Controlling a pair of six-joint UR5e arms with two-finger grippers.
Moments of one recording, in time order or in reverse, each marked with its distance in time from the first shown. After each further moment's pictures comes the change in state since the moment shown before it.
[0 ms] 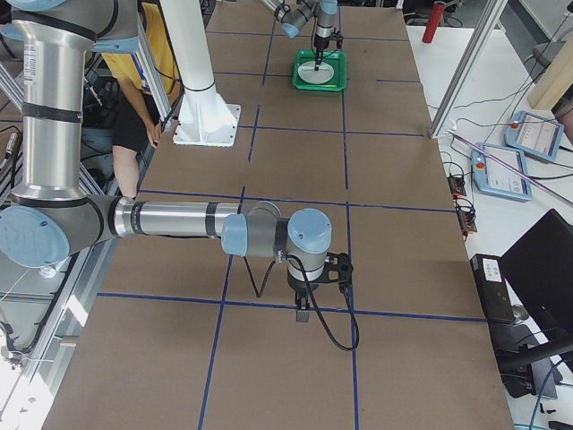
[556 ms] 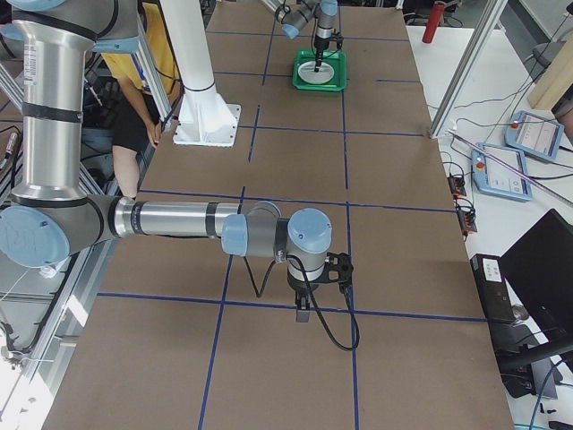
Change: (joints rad) left arm 0.009 -0.007 0.038 -0.004 0.002 -0.004; right arm 0.000 0.000 0.000 0.000 0.000 0.000
